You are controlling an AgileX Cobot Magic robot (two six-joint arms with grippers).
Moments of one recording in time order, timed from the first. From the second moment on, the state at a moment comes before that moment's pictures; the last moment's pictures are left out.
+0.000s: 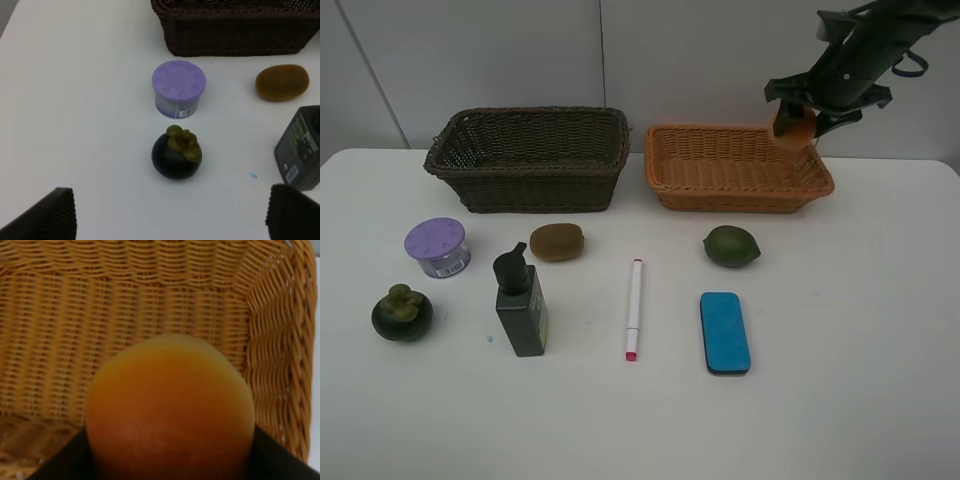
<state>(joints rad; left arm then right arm) -0.01 -0.01 -0.50 0.00 1.06 -0.01 0.09 2.03 -1.66 0.05 0.82 -0.02</state>
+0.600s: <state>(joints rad) -0.01 -0.01 -0.50 0.00 1.06 -0.01 0.09 2.19 -1.73 0.00 0.80 -0.02</state>
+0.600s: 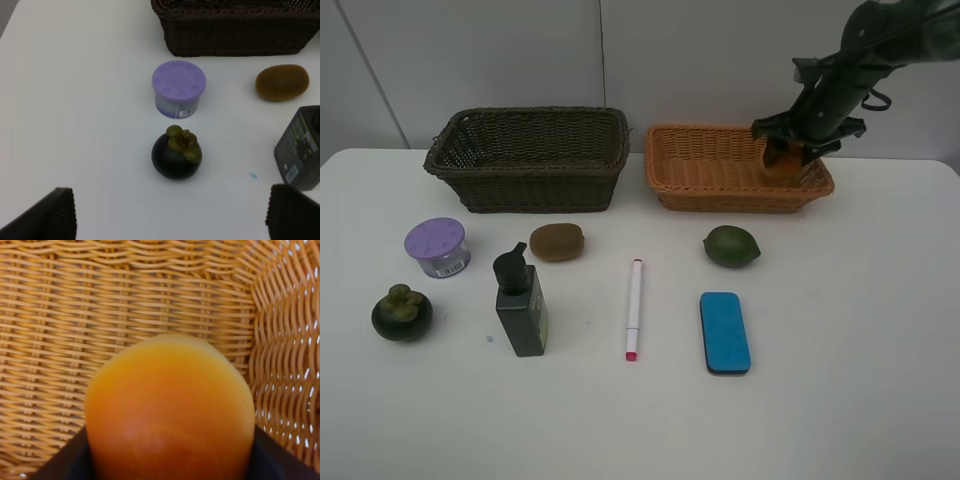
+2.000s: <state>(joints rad) -0.01 -0.01 -0.50 0.00 1.06 -0.01 0.14 1.98 -1.73 0.00 1.11 -0.02</state>
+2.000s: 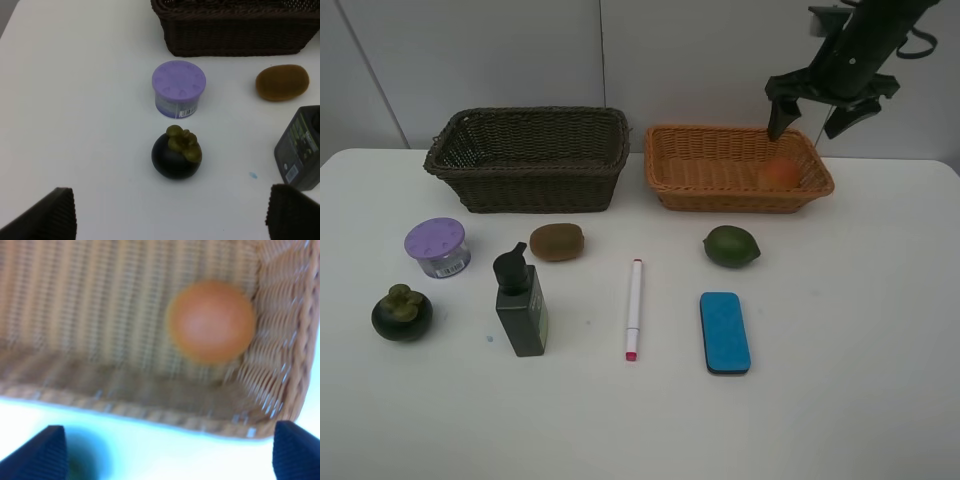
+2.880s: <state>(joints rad) -0.01 -0.01 -0.50 0.00 1.06 -0.01 0.34 1.96 -1.53 0.05 1.21 -0.53</state>
